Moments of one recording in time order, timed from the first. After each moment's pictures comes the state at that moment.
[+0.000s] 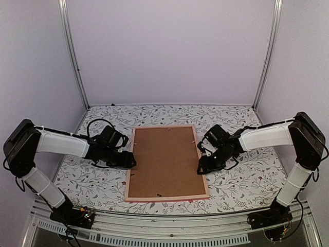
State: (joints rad) left arm -0.61 1.56 0.70 -0.16 0.08 -0.50; right arm 0.73 1.72 0.94 -0.42 -0.22 0.40
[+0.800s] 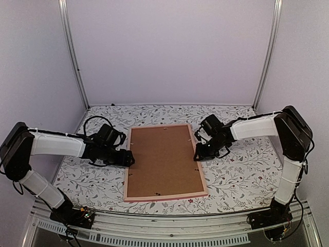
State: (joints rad) left arm -0.61 1.49 0.70 -0.21 0.02 -0.48; right arm 0.65 1.89 1.14 -0.40 -0.19 0.42
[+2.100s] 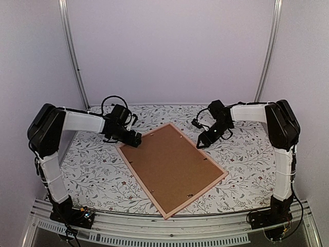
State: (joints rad) left arm -0.48 1.88 1.14 -0.24 -0.06 -0.09; right arm 0.45 2.11 1.52 -0.65 -0.38 -0.28
